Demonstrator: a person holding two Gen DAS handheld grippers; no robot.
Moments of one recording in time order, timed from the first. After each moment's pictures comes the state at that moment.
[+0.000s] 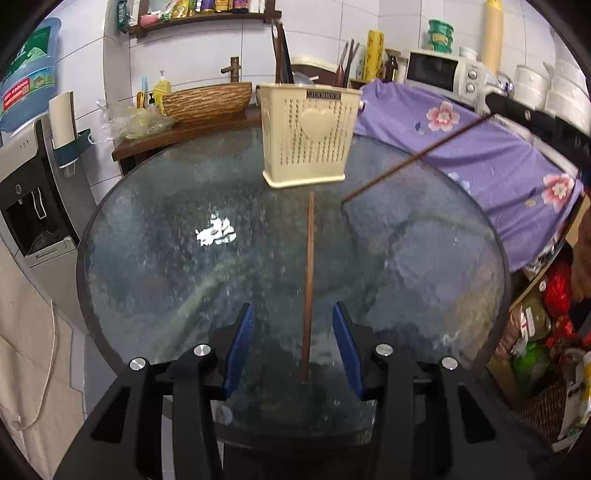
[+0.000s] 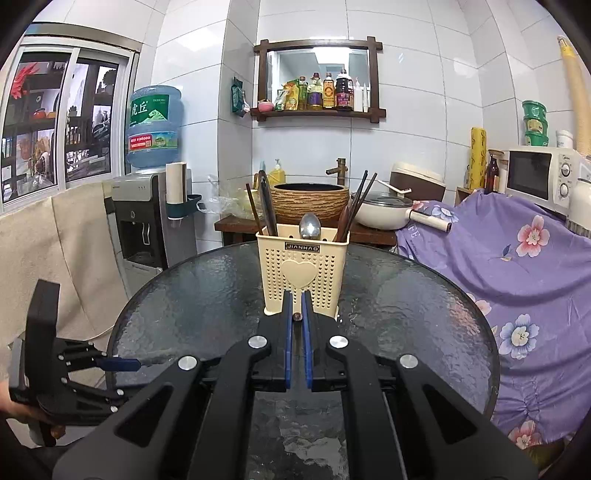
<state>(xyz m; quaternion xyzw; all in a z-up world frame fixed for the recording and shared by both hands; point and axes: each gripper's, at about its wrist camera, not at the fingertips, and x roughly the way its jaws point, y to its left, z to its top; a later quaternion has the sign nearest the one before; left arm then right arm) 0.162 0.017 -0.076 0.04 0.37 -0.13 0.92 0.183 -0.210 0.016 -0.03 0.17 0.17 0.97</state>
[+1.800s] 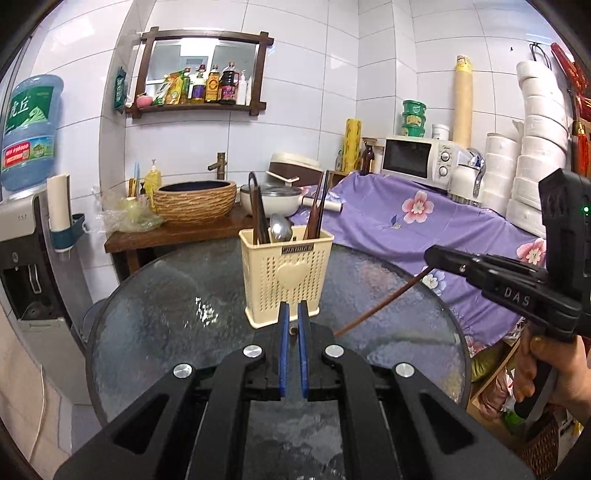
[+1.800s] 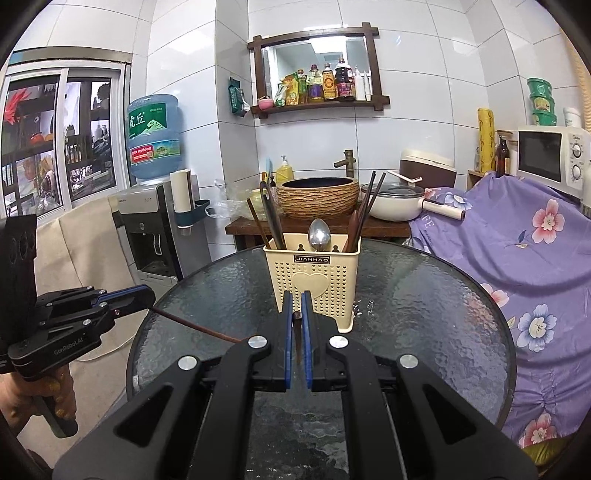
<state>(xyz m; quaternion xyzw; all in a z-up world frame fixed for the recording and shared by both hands) 0.180 0.005 0.043 0.01 0.20 -0.17 0.97 0.213 -0.210 0.043 0.01 0.19 0.20 0.96</state>
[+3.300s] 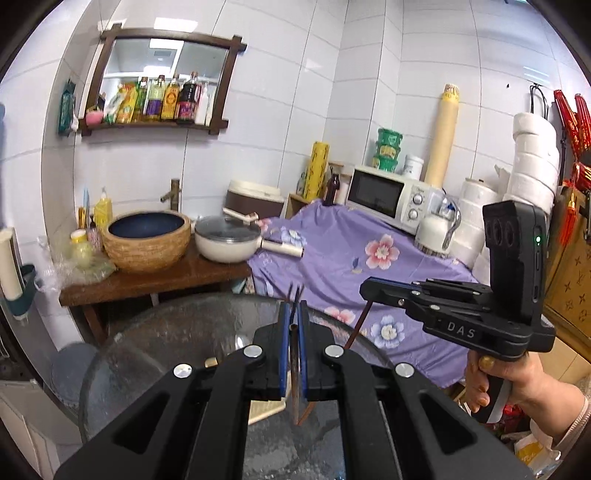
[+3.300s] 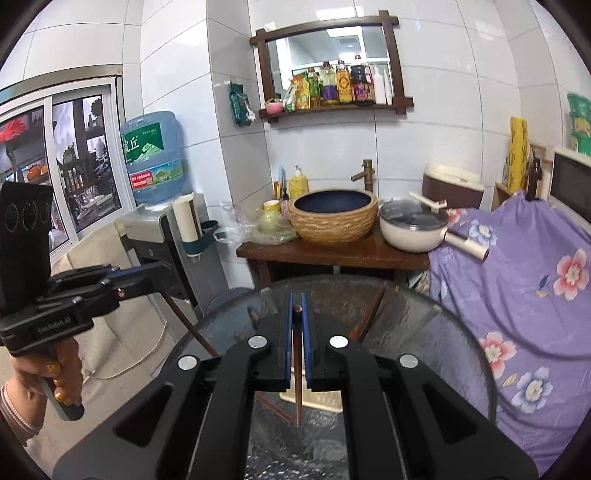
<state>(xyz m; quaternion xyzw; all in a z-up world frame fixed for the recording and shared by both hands) 0.304 -0.004 0.219 -0.02 0.20 -0.26 0.94 0.353 -0.208 0.209 0.01 0.23 0.24 0.94</state>
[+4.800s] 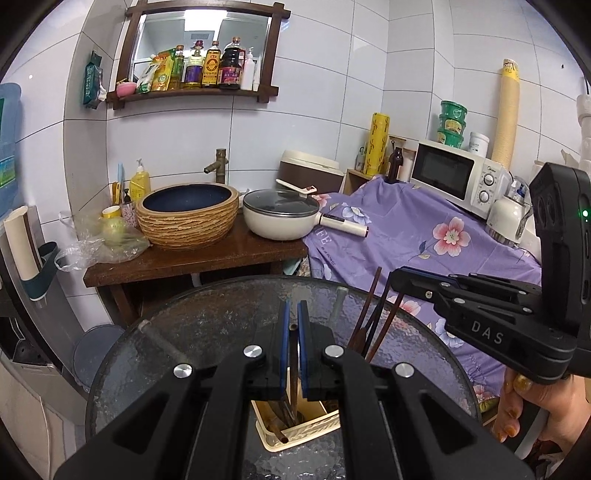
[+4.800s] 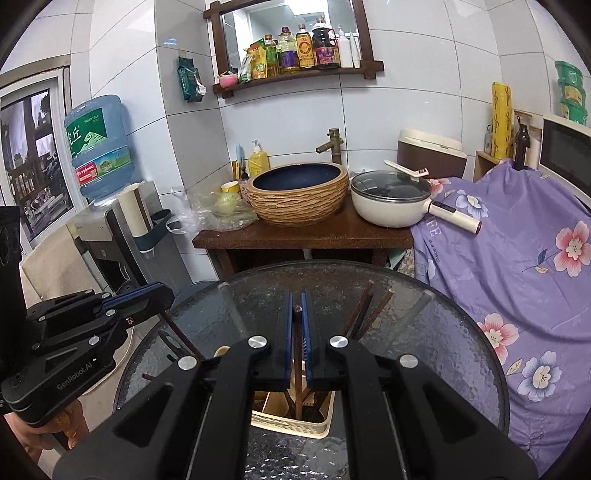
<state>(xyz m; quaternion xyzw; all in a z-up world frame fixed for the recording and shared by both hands) 0.409 -0.020 0.142 -0.01 0.26 -0.16 0.95 0.460 -0.193 0.135 0.03 0.28 0.17 0.94</state>
